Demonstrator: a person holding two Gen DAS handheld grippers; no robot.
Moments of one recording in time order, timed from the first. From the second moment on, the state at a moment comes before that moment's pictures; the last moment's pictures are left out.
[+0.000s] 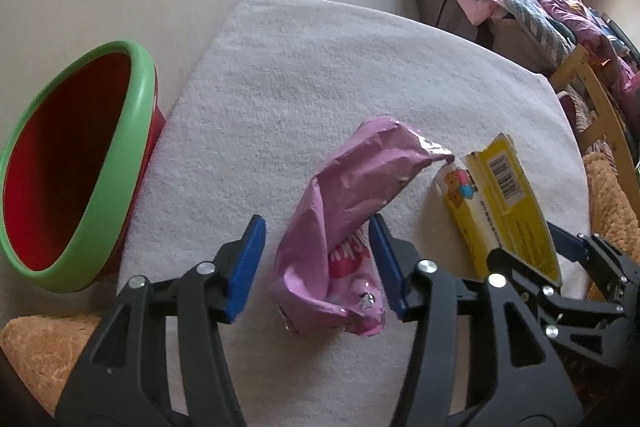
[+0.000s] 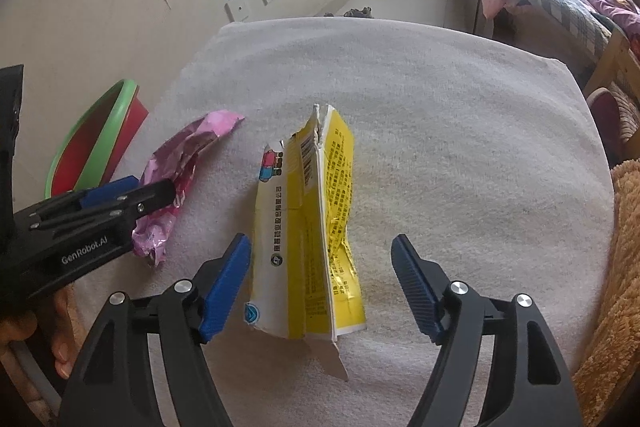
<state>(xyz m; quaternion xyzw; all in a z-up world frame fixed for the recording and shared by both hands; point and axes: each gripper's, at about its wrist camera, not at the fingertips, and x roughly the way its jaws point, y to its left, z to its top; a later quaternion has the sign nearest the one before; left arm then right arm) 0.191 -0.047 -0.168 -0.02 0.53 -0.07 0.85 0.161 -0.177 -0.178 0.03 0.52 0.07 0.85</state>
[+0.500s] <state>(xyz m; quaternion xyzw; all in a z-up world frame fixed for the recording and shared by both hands) 0.177 -0.027 -0.158 -0.05 0.51 -0.06 0.85 0.163 -0.168 -0.183 0.01 0.52 0.07 0.85</state>
